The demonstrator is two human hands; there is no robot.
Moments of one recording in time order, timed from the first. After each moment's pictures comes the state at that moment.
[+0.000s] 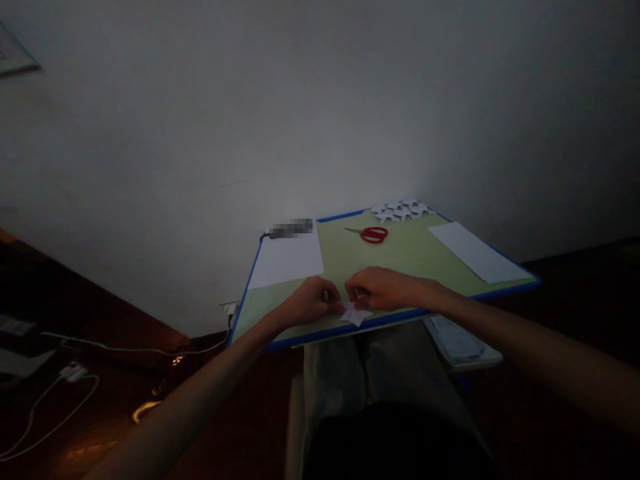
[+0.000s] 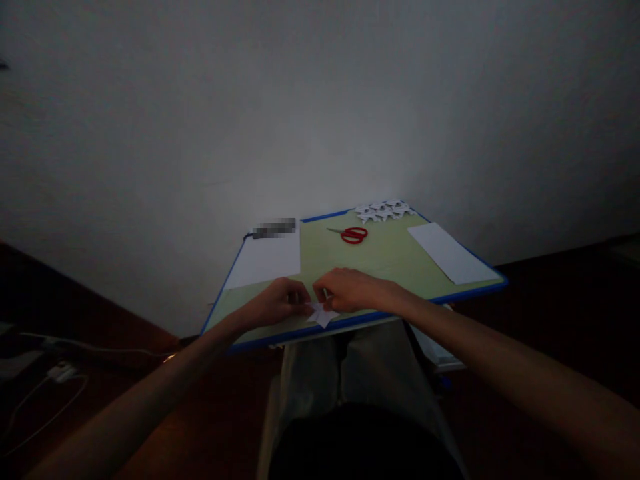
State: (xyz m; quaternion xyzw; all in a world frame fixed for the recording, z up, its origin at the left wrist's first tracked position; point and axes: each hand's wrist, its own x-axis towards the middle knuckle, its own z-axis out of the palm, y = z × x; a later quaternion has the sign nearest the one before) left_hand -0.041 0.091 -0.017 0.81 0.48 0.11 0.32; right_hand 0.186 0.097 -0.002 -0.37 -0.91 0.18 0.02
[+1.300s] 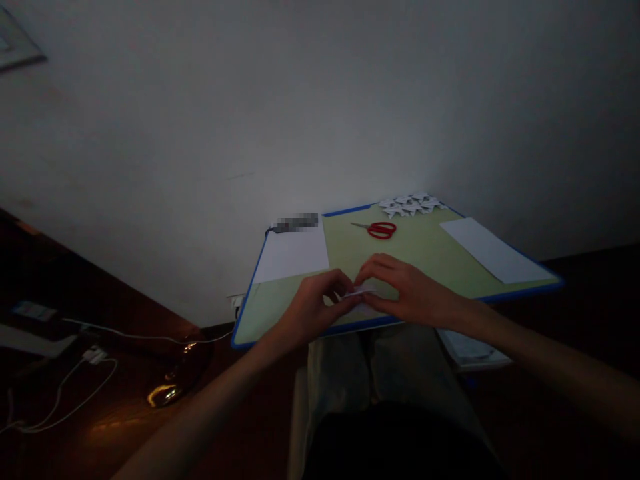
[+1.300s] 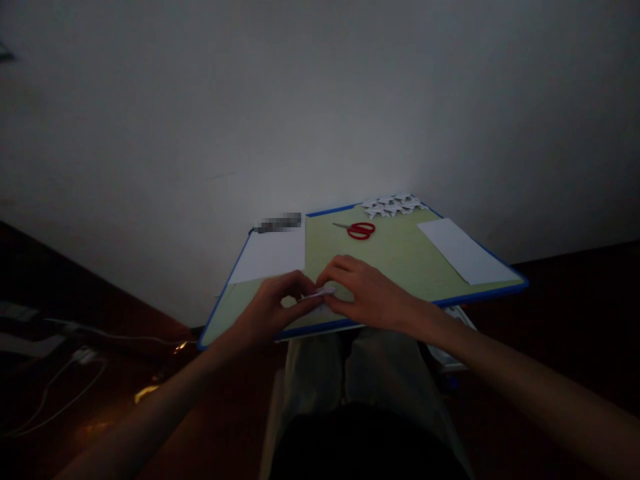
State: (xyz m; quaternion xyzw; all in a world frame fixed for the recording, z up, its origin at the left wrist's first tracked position) left_hand -0.028 0.050 -0.005 0.81 0.40 0.32 0.27; right_hand 0.207 0.067 -0.019 -0.29 -0.89 0.15 0.33
